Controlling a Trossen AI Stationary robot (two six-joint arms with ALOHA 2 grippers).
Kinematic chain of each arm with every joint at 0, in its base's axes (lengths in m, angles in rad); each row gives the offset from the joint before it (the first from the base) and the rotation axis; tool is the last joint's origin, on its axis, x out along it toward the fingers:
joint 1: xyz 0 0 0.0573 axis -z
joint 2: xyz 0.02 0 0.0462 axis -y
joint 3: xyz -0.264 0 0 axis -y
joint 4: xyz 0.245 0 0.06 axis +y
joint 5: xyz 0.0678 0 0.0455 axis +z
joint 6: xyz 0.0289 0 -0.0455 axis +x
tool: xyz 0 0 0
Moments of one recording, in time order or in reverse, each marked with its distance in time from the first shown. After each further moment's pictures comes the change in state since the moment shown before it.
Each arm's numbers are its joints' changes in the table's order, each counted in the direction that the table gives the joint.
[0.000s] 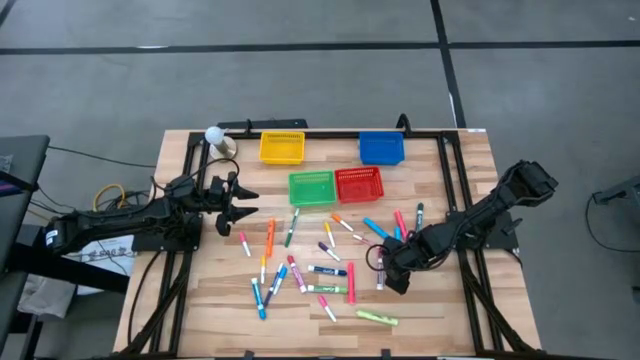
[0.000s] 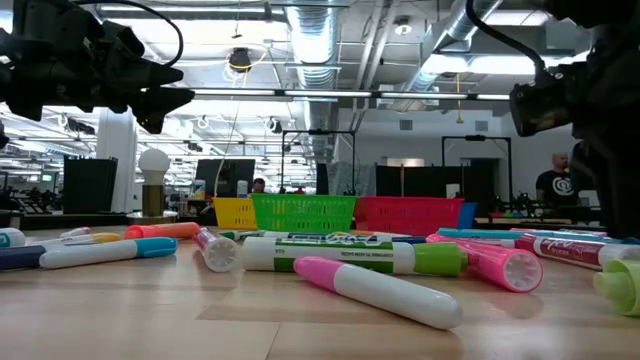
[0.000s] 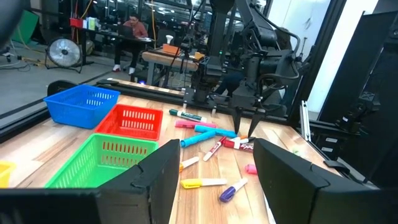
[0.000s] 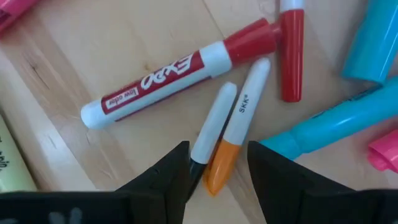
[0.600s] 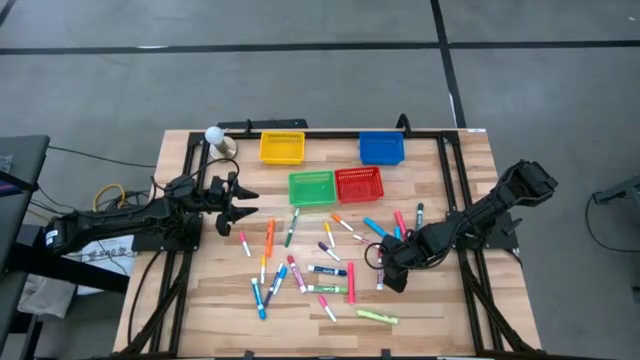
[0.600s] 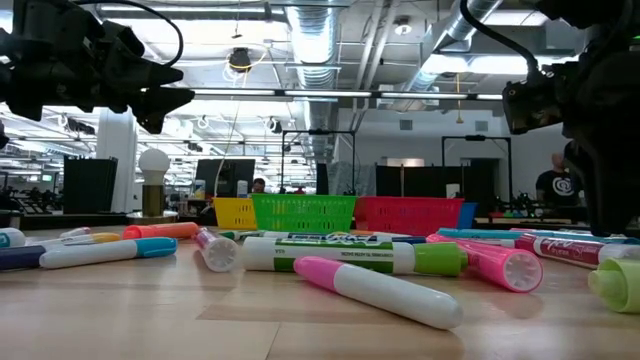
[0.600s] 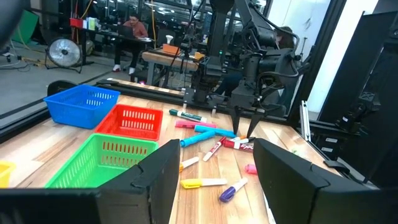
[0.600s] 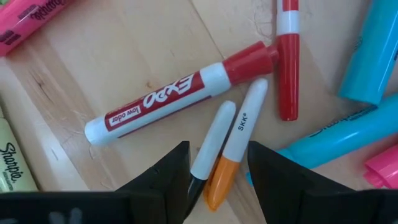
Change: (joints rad) left arm 0.000 0.000 0.000 0.000 0.000 0.000; right arm 0.009 0.000 0.000 -0.023 -0.026 -0.017
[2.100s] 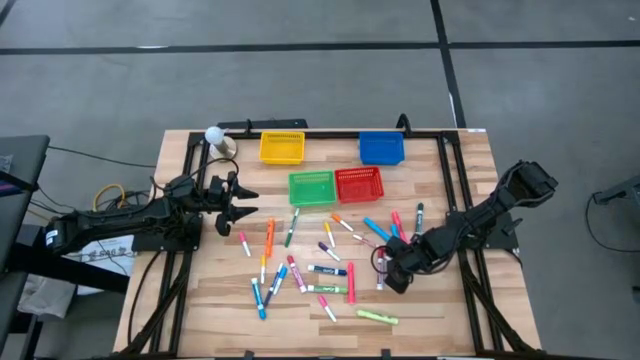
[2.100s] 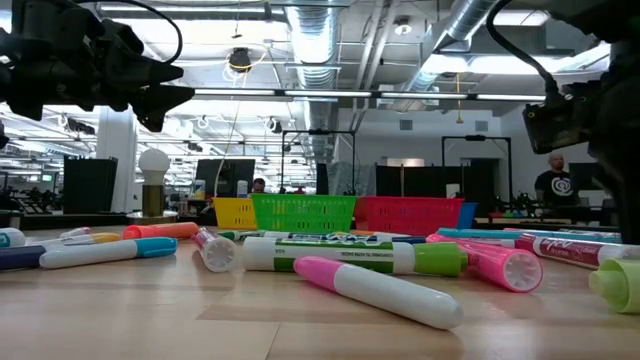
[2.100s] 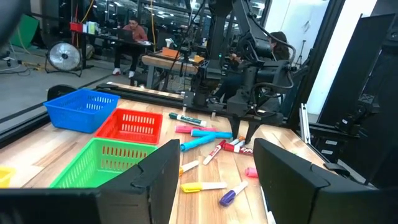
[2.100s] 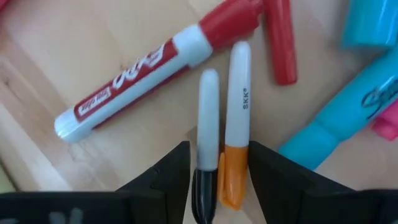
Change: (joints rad) left arm 0.000 0.000 0.000 -0.016 0.000 0.000; right arm -0.054 0.000 -0.077 -0.068 0.003 0.176
